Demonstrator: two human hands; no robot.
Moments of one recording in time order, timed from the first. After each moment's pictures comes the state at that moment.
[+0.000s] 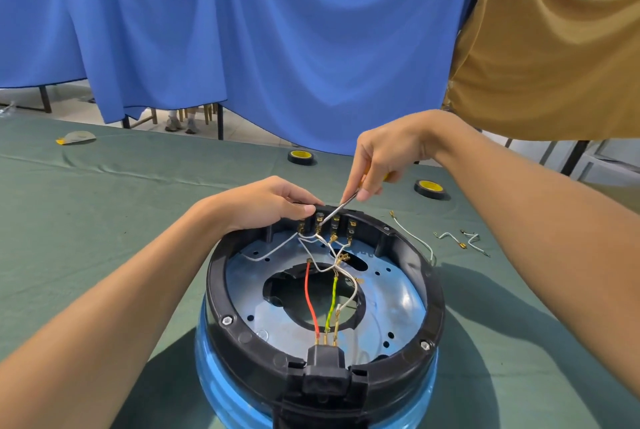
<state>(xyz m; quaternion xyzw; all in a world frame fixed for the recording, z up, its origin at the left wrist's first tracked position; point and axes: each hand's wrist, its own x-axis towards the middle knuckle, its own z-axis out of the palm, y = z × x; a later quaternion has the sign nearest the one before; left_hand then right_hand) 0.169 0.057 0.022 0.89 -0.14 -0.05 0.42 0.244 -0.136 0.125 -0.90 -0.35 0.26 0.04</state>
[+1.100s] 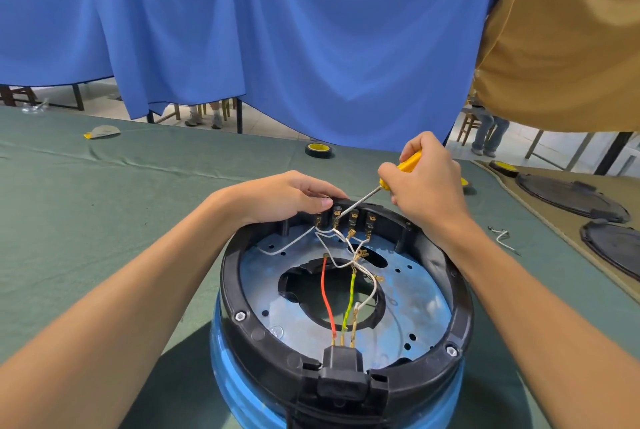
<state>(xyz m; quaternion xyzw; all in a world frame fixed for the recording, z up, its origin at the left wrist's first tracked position) 0.170 0.057 0.021 0.88 -0.17 -0.07 0.43 0.204 -0.145 0.032 -0.84 -0.14 -0.25 0.46</state>
